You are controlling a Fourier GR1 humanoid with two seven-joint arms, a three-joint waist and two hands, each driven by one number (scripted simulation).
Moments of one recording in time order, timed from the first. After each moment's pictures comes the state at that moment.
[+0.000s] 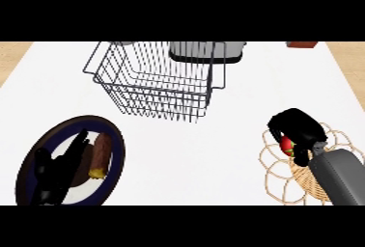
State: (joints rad) left arm 0.13 0.24 -0.03 -1.53 0.09 0.00 0.25; right arm -0.35 -0.45 0.28 -1.15 1.06 0.20 -0.21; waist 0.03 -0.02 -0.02
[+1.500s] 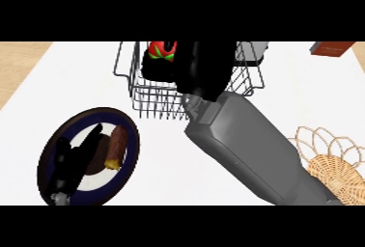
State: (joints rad) left arm 0.06 0.22 -0.09 -1.50 0.06 -0.02 0.30; right arm -1.04 -0.01 0.39 -1.38 1.01 -0.35 1.09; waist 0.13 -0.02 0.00
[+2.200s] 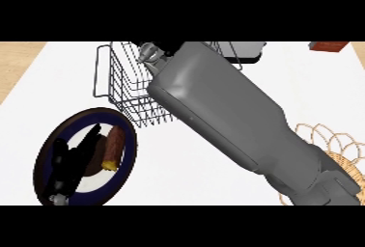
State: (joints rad) left arm 0.07 0.22 -0.08 -1.52 0.05 -0.01 0.31; right arm -1.39 -0.01 0.38 -1.05 0.97 -0.34 1.21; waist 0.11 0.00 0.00
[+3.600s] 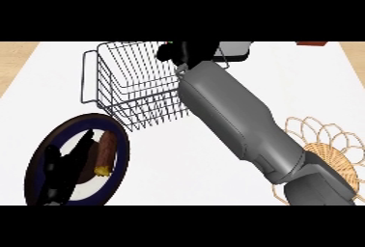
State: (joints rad) left arm 0.12 0.21 -0.05 -1.54 0.04 0.01 0.30; right arm -1.29 -0.01 0.48 -0.67 0.81 -0.70 1.14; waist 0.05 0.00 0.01
